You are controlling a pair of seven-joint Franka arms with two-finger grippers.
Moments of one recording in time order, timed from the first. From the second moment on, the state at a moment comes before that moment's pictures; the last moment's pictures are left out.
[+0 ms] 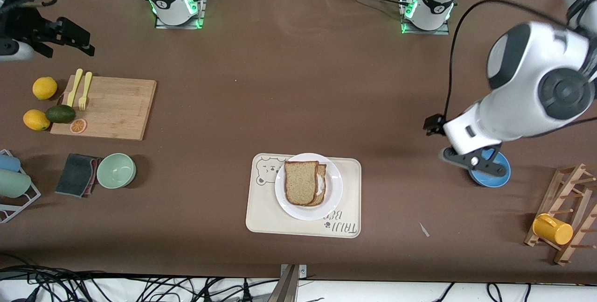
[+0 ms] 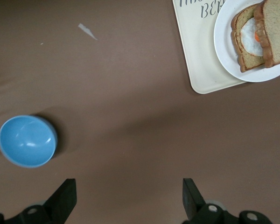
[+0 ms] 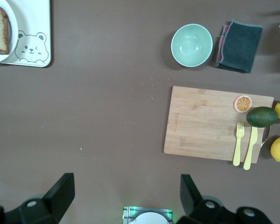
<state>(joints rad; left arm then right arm) -0.19 0.43 -0.03 -1.21 0.00 1.51 0.08 0.07 -0.04 -0.01 -1.52 0.04 1.41 0.04</state>
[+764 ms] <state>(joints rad) -0.07 0.03 -0.02 -1.65 0.00 1.66 0.02 0.04 -0.02 0.05 -1.54 -0.01 1.42 0.04</state>
